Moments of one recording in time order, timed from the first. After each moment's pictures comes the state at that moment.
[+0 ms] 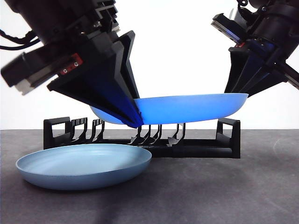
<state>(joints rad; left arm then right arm) -1.09 1.27 0.79 -0.38 -0.15 0.74 0.36 1.37 0.97 -0.65 -0.42 0.26</state>
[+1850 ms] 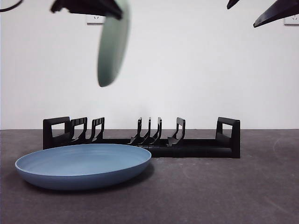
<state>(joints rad) -0.42 1.27 1.05 -0.07 0.37 -0.05 0.25 1.09 1.06 -0.46 -0.28 0.19</state>
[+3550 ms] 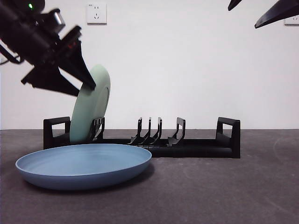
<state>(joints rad) -0.22 1.50 1.06 -0.32 0.52 -0.03 0.26 1.10 1.06 -0.46 -0.29 0.19</state>
